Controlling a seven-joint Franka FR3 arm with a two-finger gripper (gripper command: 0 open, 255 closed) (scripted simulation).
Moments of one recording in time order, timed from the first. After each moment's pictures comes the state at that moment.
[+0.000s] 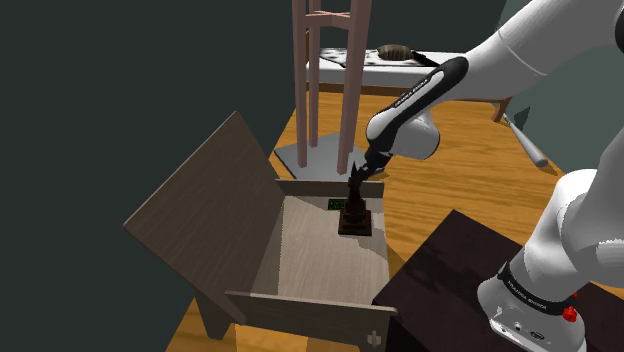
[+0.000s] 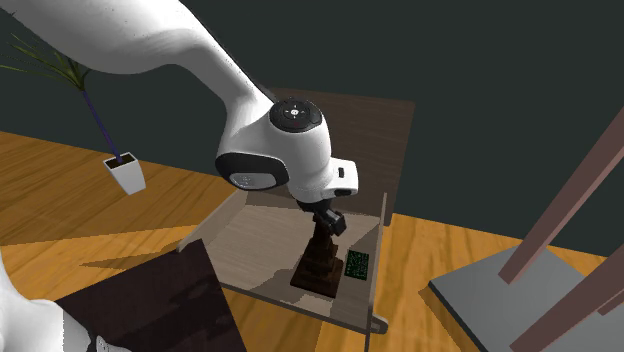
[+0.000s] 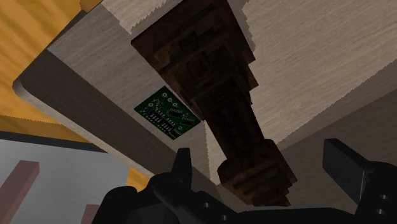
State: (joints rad) arm 0.27 0.03 -0.21 -2.58 0.73 2.85 -0.78
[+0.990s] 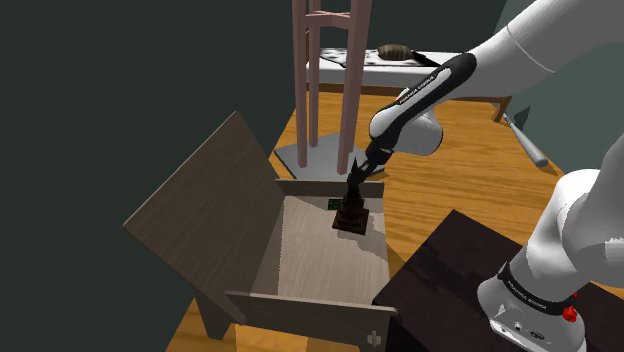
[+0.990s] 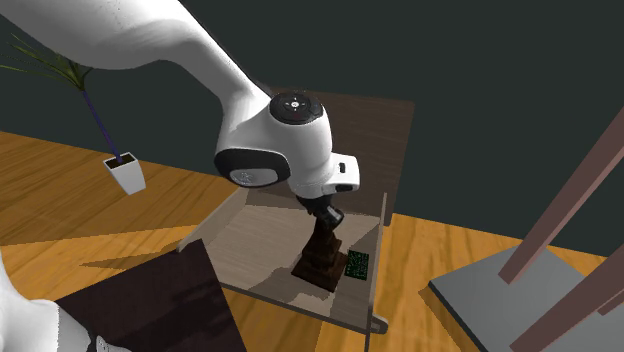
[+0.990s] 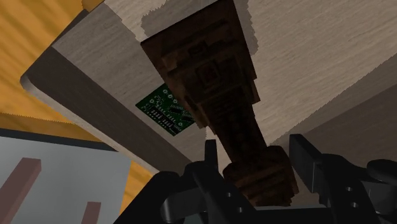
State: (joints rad) arm 0.27 0.00 -0.22 -2.58 0.67 2.82 -0.73
